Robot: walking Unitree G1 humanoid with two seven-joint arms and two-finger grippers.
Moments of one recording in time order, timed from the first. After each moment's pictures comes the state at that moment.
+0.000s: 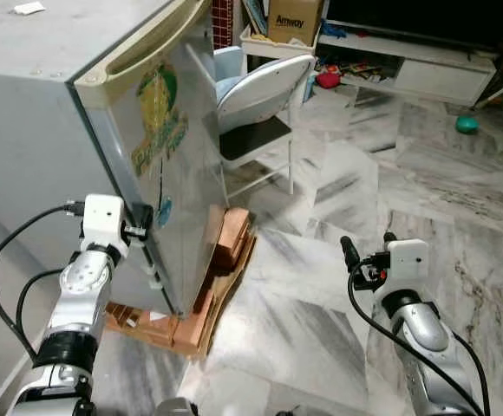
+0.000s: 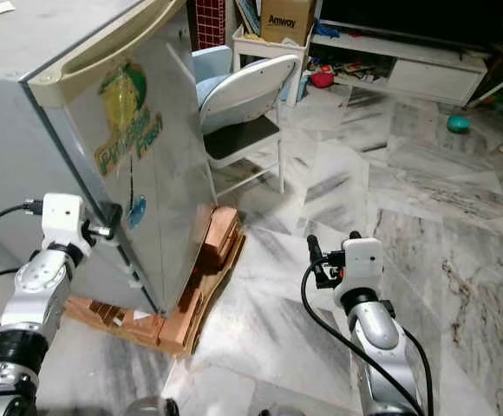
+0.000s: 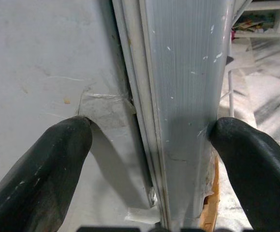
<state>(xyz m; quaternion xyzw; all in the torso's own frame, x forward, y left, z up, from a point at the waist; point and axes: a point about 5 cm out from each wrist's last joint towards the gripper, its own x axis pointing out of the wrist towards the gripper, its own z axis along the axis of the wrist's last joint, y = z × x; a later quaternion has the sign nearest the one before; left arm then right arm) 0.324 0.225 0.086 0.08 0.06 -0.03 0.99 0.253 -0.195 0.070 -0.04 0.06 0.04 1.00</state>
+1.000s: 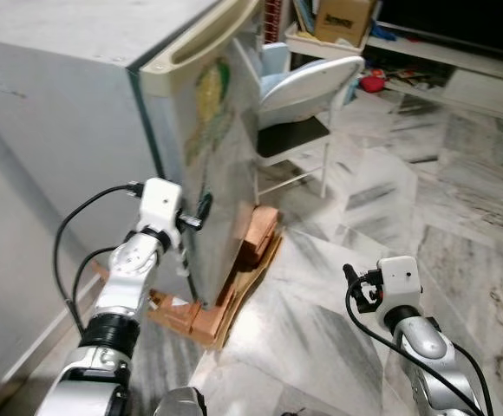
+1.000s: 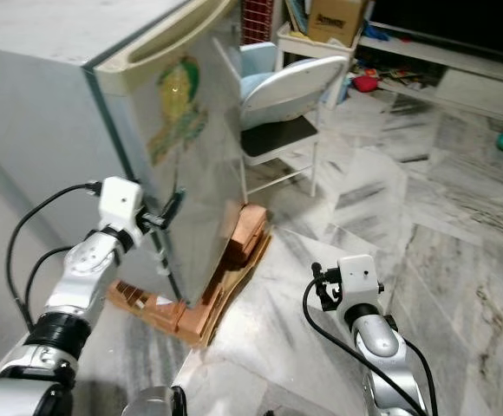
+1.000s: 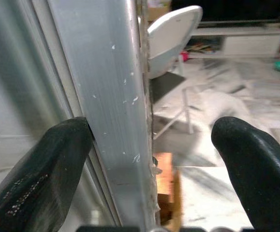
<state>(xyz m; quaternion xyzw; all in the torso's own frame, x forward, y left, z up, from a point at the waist) 0.336 0.115 0.100 0.06 0.01 -0.22 0.97 0.237 -0.209 0.035 -0.08 0.19 0.04 0.98</state>
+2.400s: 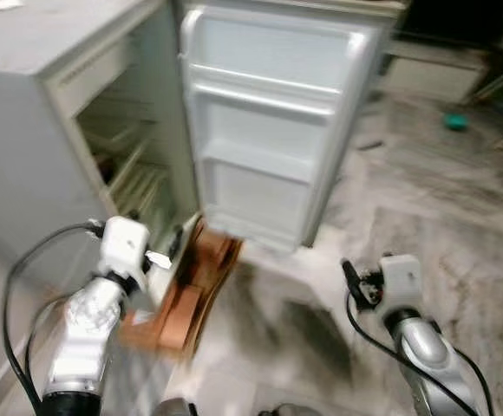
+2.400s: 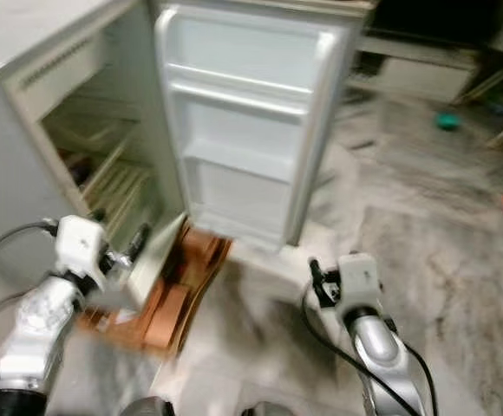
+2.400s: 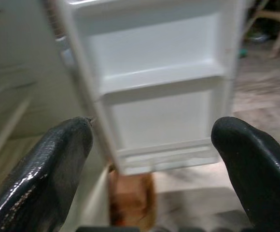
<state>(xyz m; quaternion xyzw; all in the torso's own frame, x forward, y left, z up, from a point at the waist) 0.275 0.186 0.092 0.11 0.02 -0.15 0.98 0.243 -0.200 0.050 -0.06 0.12 0.03 0.99</state>
